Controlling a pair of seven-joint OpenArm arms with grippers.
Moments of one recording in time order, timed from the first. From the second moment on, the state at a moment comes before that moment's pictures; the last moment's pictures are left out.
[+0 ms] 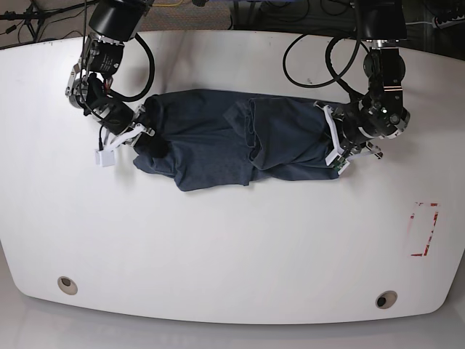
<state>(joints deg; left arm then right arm) 1.2 -10.1 -7.0 90.3 -6.1 -42.1 53.2 -1.8 3.9 30.0 79.7 53.3 31.7 -60.8</state>
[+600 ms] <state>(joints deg) -1.1 -7.4 -0.9 90.1 -4.8 -41.7 55.6 -8.8 8.0 18.2 109.6 44.9 14.1 -61.0</state>
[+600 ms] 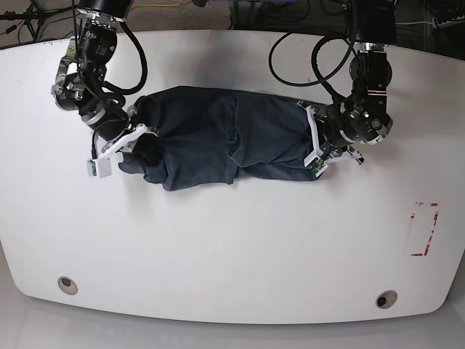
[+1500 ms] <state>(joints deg) -6.1 0.3 -0.4 79.1 -7.7 -36.0 51.0 -0.8 5.6 -8.7 112.7 32.3 -1.5 -56.9</state>
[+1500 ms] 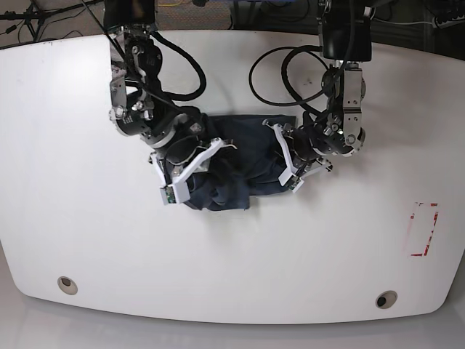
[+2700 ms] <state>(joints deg) -6.4 0.3 -0.3 79.0 -7.9 -36.1 51.2 2.1 -6.1 -22.5 98.5 6.0 -1.9 -48.1</state>
